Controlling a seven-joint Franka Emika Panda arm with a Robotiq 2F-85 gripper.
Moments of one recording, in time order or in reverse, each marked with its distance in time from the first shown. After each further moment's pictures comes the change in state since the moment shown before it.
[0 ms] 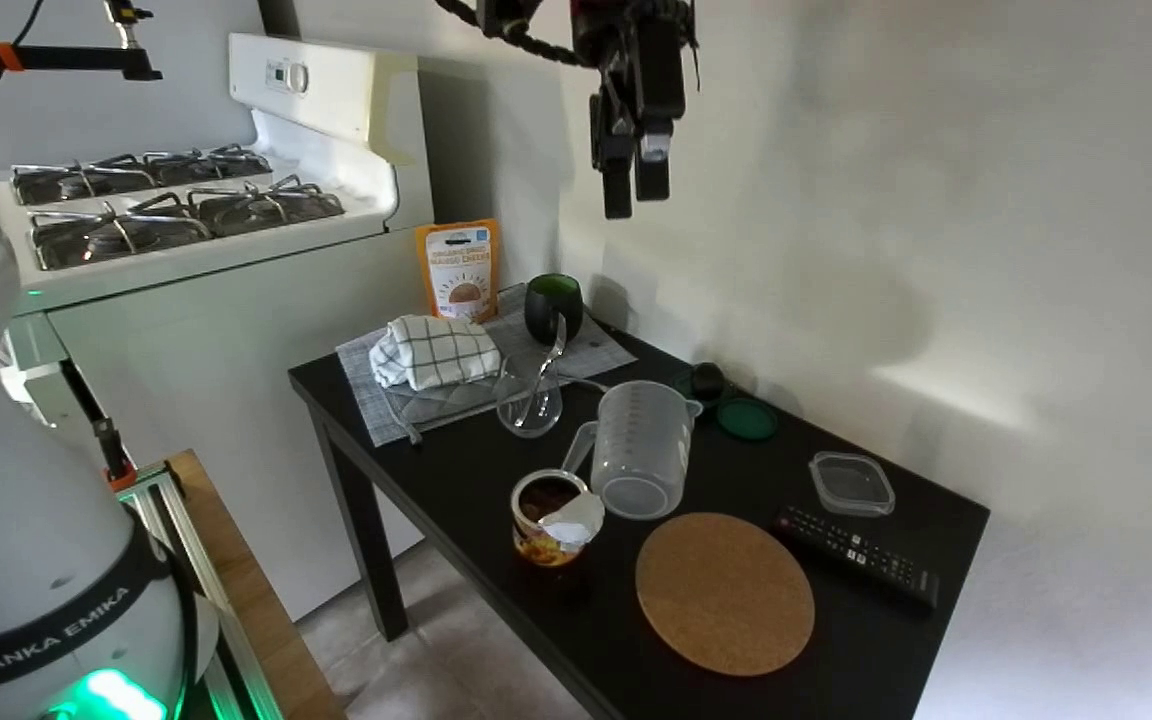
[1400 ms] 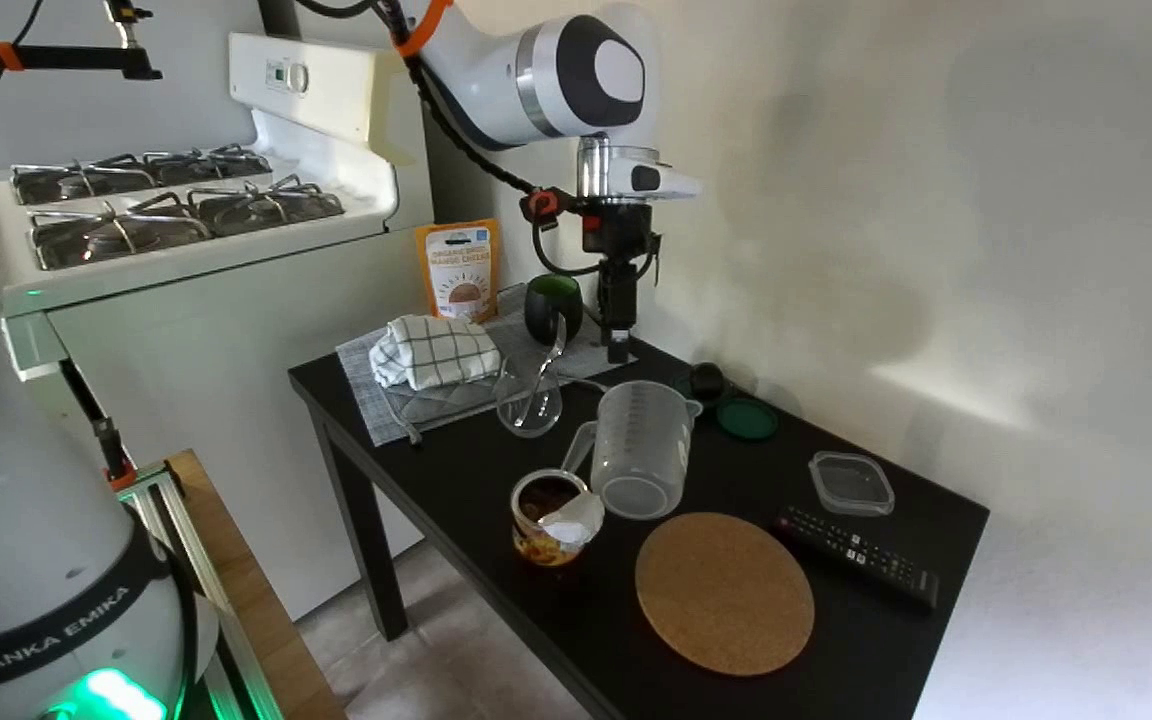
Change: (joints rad) arm 0.146 0.421 -0.036 -0.007 0.082 0.377 0.374
